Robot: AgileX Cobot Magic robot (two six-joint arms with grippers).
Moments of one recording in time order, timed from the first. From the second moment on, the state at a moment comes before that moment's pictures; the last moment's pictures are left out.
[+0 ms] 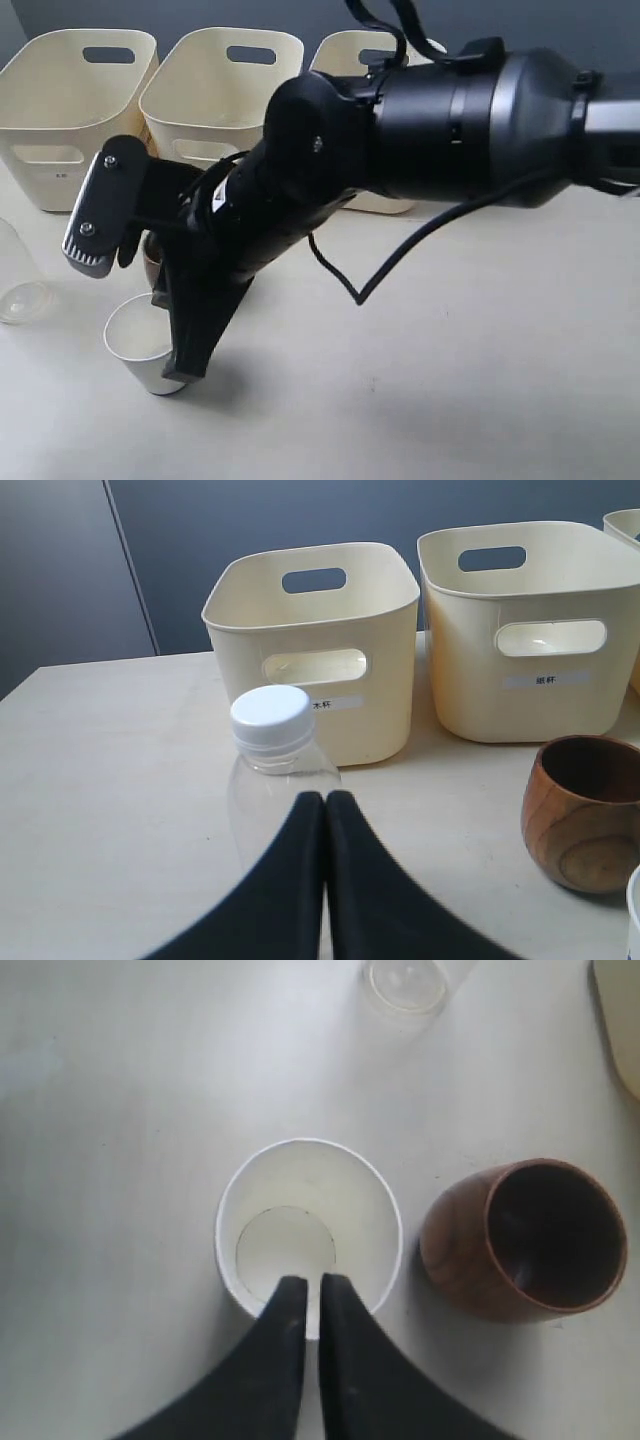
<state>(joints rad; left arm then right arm) -0.16 0.00 0.00 0.04 0.25 0.03 1.11 1.80 -1.28 0.46 0.56 -0.94</state>
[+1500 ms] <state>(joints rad) -0.16 0.00 0.00 0.04 0.25 0.03 1.21 1.96 -1.28 0.60 0.44 -1.07</state>
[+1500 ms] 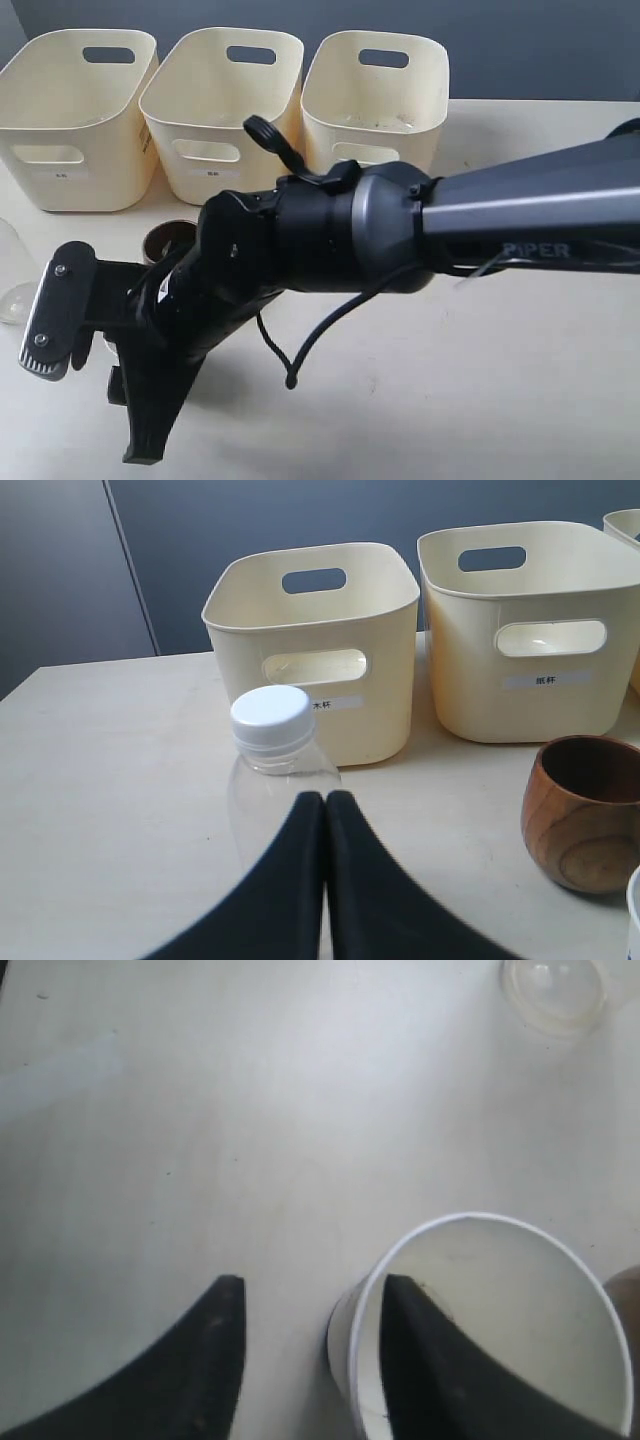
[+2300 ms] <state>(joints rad) -0.16 0.00 0.00 0.04 0.25 0.03 1.20 1.71 -1.28 0.51 0.27 -1.07</state>
